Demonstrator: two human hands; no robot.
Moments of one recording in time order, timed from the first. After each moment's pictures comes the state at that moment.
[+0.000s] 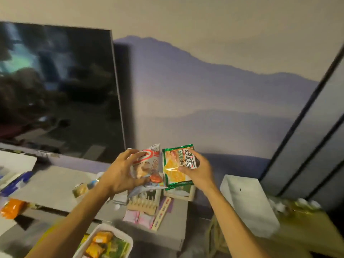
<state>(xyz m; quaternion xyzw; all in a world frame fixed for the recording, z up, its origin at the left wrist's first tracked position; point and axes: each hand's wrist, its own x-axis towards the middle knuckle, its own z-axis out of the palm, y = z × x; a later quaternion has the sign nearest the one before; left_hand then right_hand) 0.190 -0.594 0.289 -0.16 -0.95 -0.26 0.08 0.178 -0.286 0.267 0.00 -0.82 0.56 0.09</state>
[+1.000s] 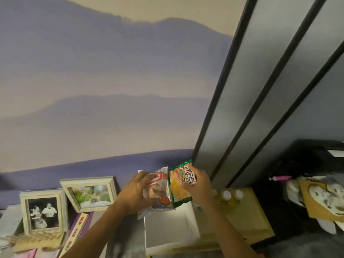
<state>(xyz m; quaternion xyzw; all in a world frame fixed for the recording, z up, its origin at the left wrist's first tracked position) 0.010 -0.095 0.126 -0.28 -0.91 -0.27 -0.13 0.077 0.165 0.111 -0.25 -0.87 0.41 0.07</state>
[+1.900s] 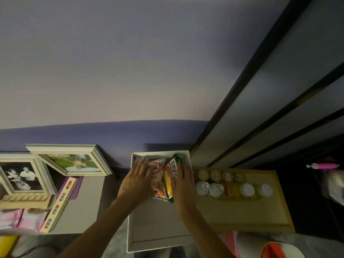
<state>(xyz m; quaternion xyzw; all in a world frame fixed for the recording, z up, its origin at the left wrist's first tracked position) -0.028 -0.033 -0.093 -0.29 -0.95 -0.02 -0.13 0.036 0.154 -0.087 -0.15 -0.97 0.18 -0.02</state>
